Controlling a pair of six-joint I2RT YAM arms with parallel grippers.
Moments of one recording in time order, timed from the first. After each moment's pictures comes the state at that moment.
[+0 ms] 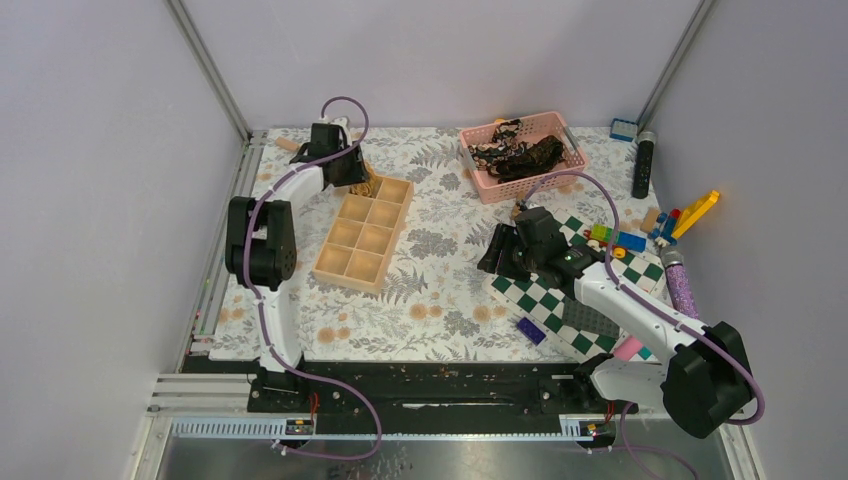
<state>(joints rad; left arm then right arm) -0.12 2.06 1.56 -0.25 0.17 -0.27 0.55 1.19 0.78 -0.41 -0.07 0.74</state>
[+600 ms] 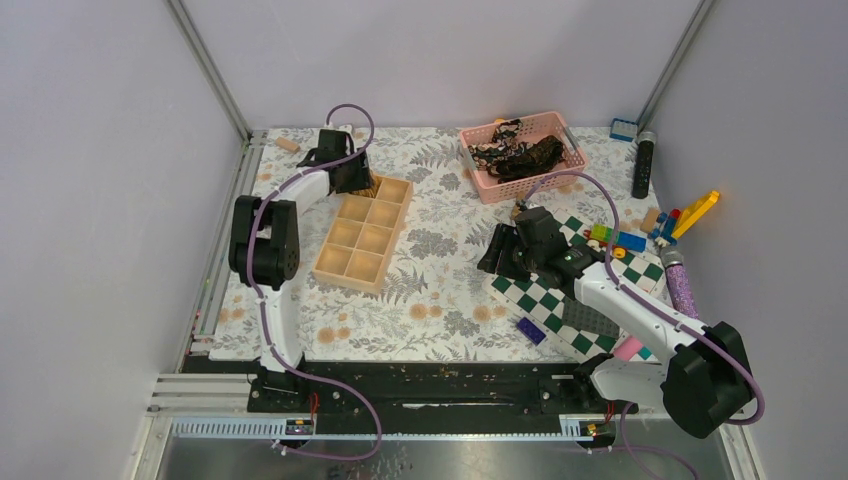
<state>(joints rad) -0.15 2.07 1.51 -0.23 0.12 -0.30 0.55 1.19 0.78 -0.41 -0.07 0.74</state>
